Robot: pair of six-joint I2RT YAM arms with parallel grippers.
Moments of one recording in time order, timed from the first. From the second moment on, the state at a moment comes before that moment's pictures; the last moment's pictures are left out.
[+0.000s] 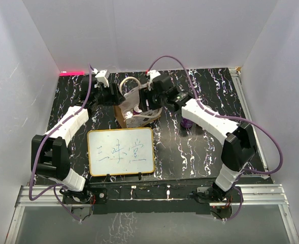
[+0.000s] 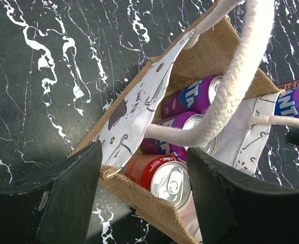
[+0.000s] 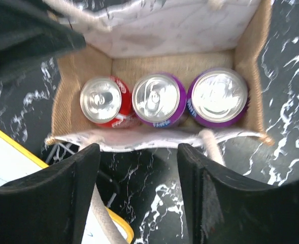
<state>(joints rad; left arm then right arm) -0.20 1.53 1.13 -0.13 0.36 -0.25 0.66 1.70 1.54 -0.43 -0.07 0.27</state>
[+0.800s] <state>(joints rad) -0.22 1.56 1.14 -0.14 0.35 -0.24 0.68 1.80 1.20 -0.26 0.07 0.40</state>
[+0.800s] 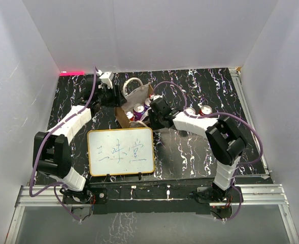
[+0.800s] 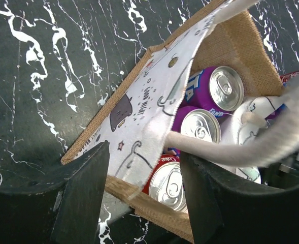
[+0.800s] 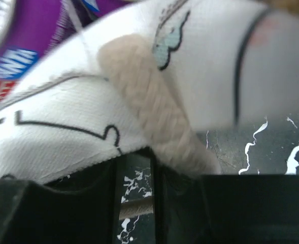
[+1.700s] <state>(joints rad) -0.23 1.58 1.15 -0.18 0.36 -0.23 0.68 1.54 1.18 -0.39 0.19 0.39</state>
